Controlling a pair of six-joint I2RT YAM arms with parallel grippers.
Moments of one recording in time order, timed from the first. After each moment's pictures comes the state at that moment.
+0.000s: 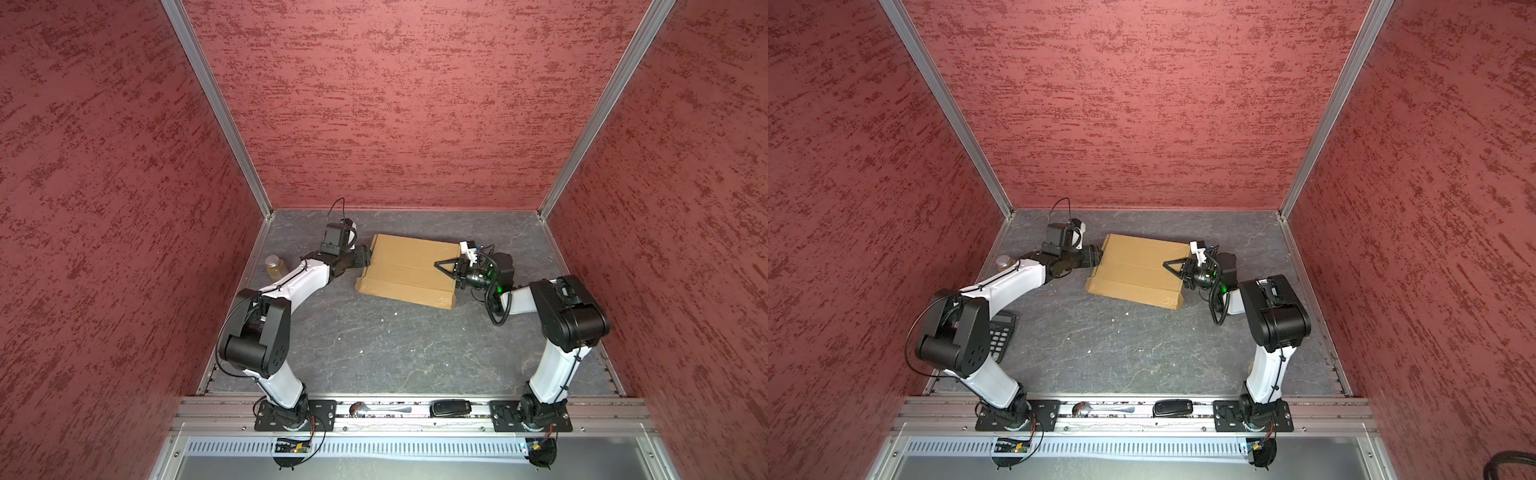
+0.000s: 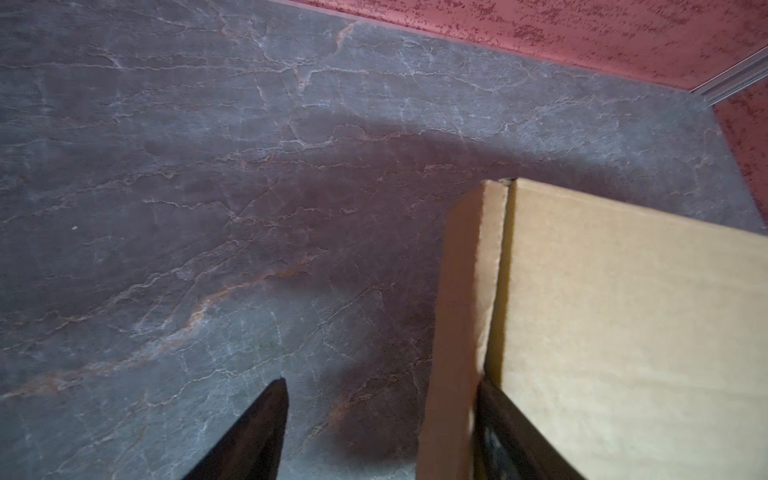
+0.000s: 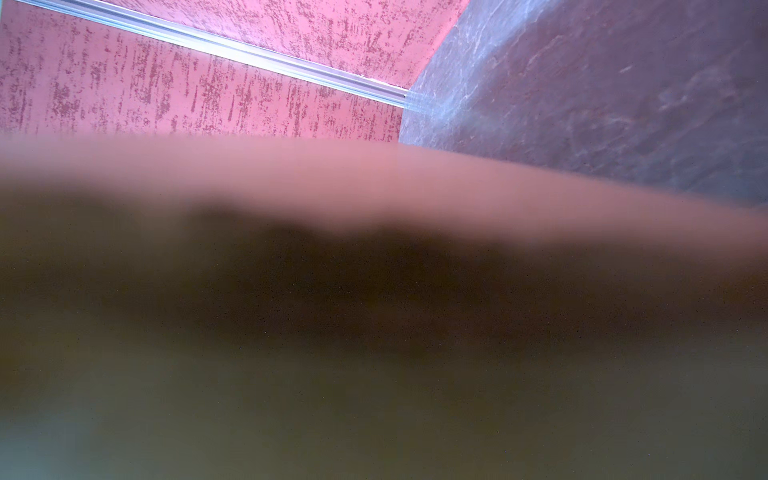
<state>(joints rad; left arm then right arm) -0.27 1.64 1.10 -0.20 0.14 -0.32 0.19 1.86 0.70 1.04 -0.97 1.22</state>
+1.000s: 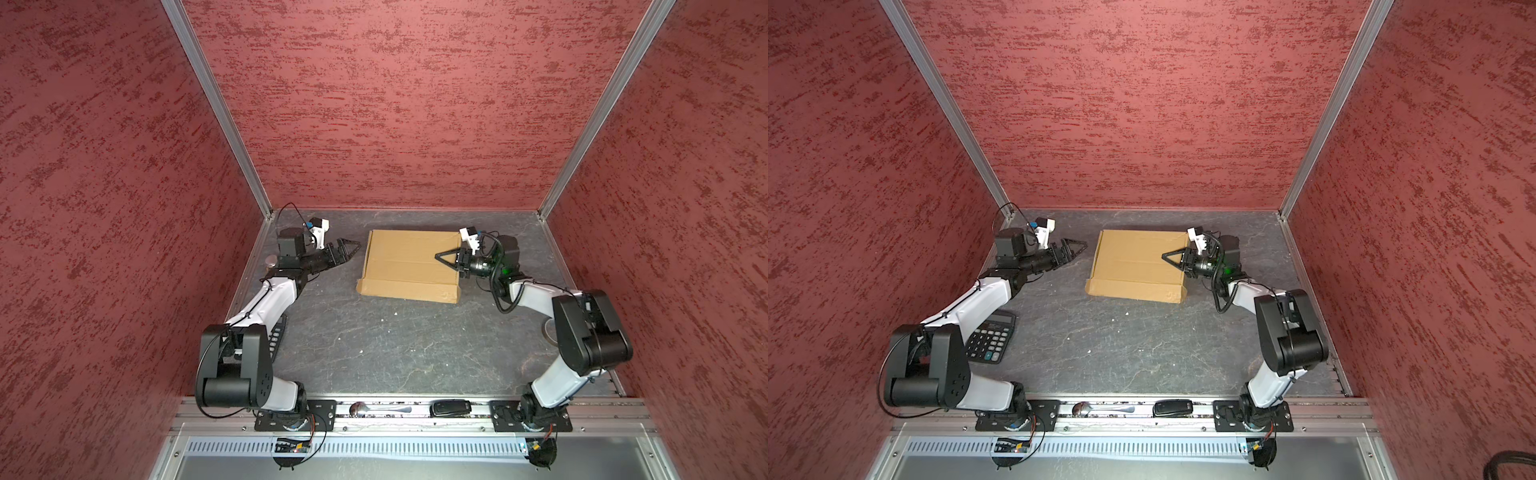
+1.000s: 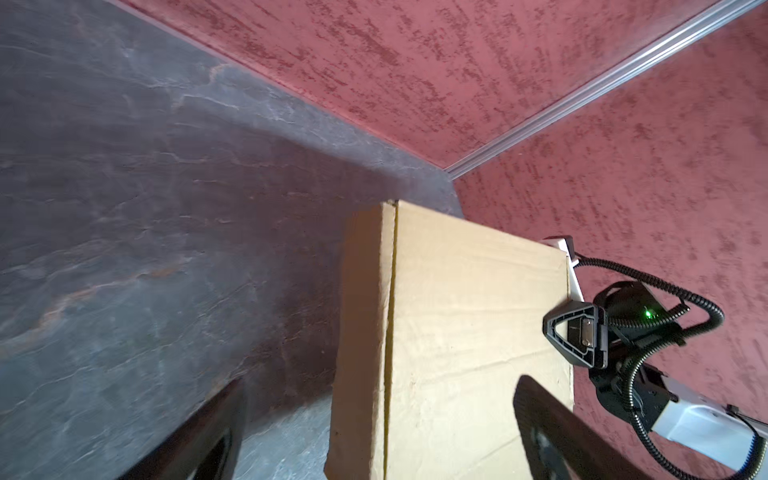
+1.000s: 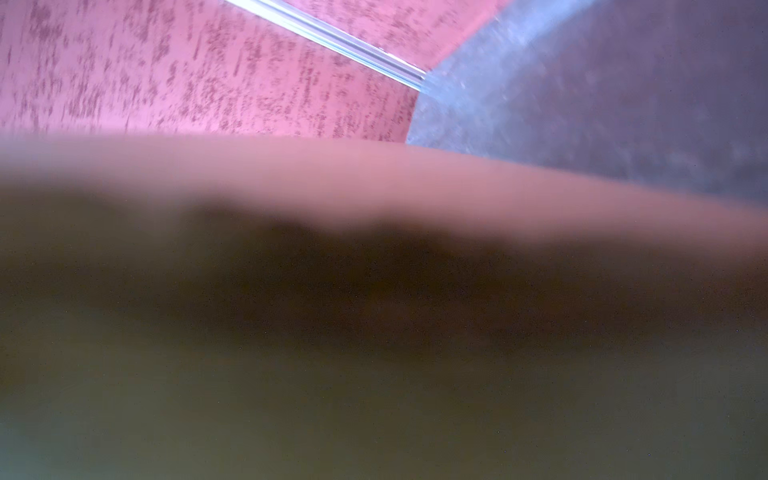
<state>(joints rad) 0.00 1.45 0.88 0.09 0.82 -0.56 0.17 1.65 0.87 0.54 -1.04 0.93</state>
